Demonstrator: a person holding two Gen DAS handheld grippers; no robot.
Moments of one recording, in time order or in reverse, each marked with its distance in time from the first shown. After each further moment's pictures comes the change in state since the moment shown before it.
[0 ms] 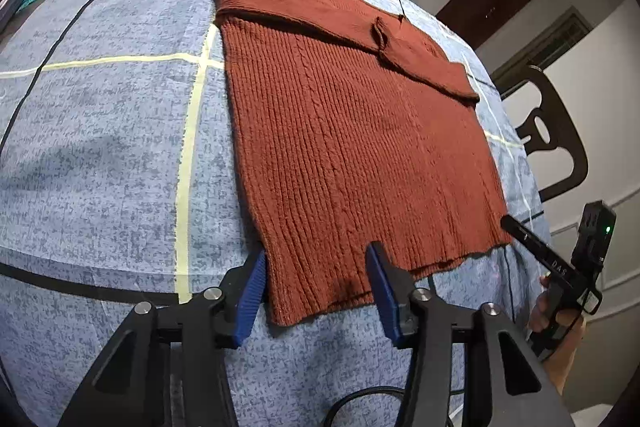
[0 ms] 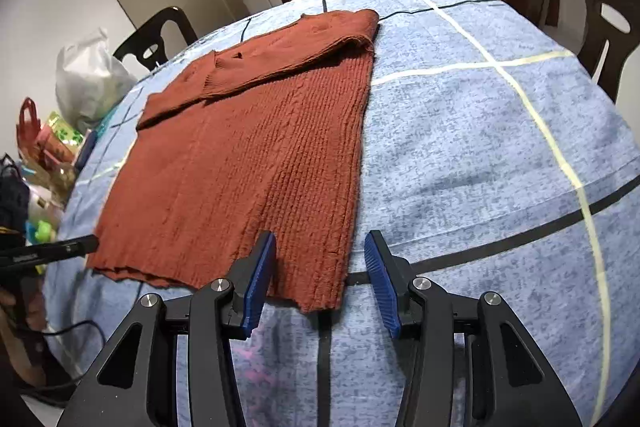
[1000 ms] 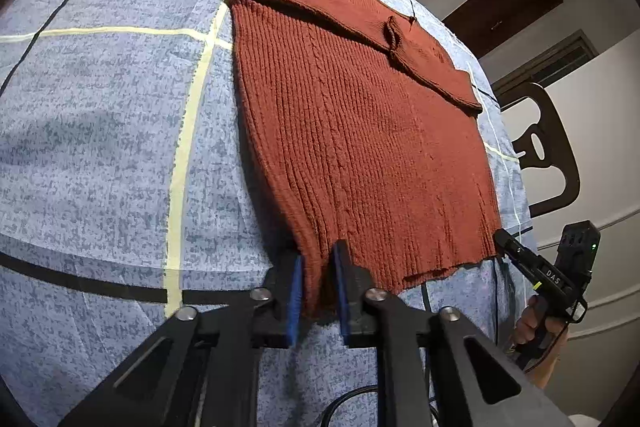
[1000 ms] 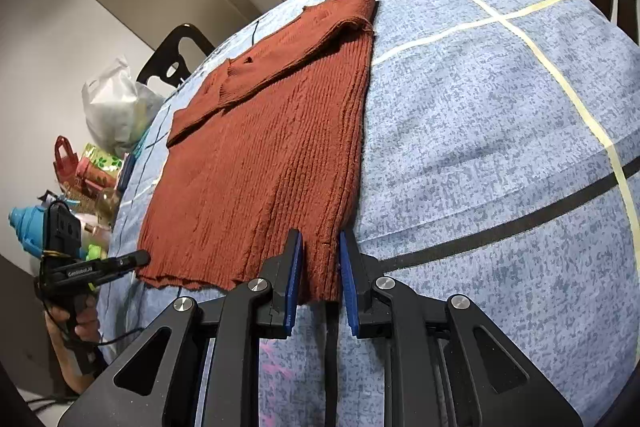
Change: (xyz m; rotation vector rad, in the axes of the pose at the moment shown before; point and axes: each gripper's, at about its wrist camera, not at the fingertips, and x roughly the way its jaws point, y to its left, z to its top) left arm 0.008 0.008 0.000 -0.081 0.031 -0.045; right arm 0.001 -0.026 -0.002 0.129 0.048 0.187
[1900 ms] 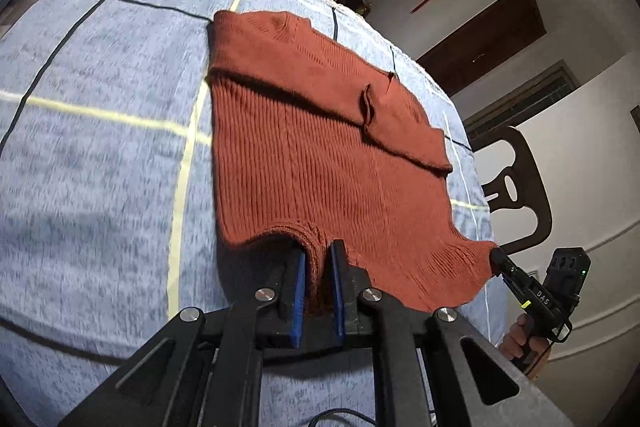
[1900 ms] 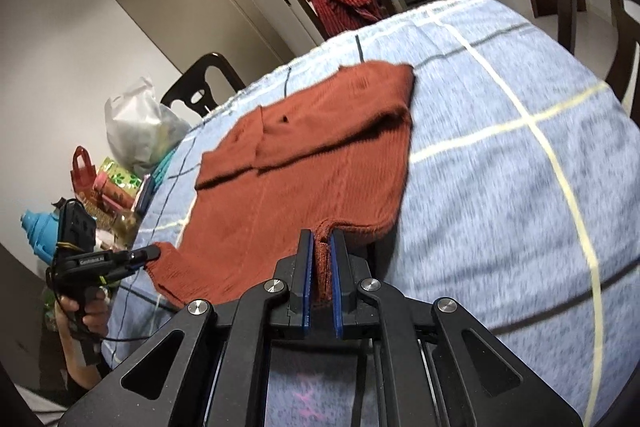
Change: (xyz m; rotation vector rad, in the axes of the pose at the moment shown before) left arm -0.025 -0.002 0.051 -0.028 -0.104 -0.101; right arm -0.025 0.026 0.050 -0.084 -0.122 0.053
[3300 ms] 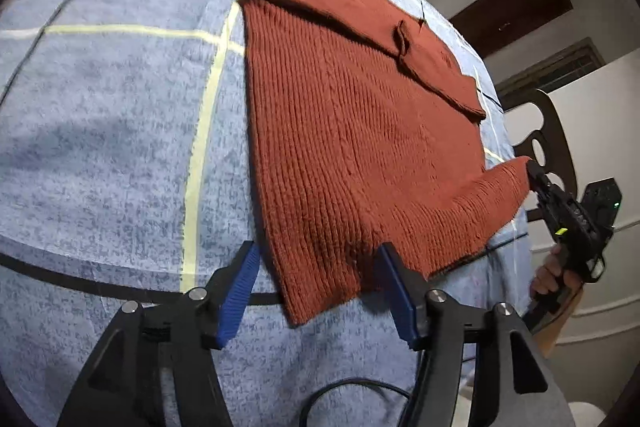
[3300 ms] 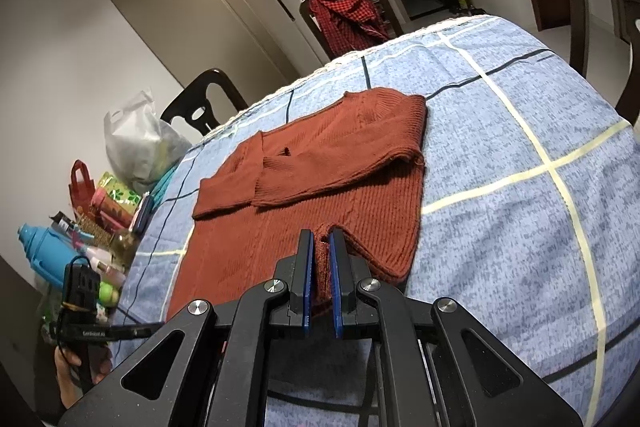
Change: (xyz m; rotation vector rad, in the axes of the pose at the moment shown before) left arm 0.018 0.006 -0.042 -0.002 0.129 0.118; right arm 0.020 -0.002 0.030 -0.009 -0.047 0.010
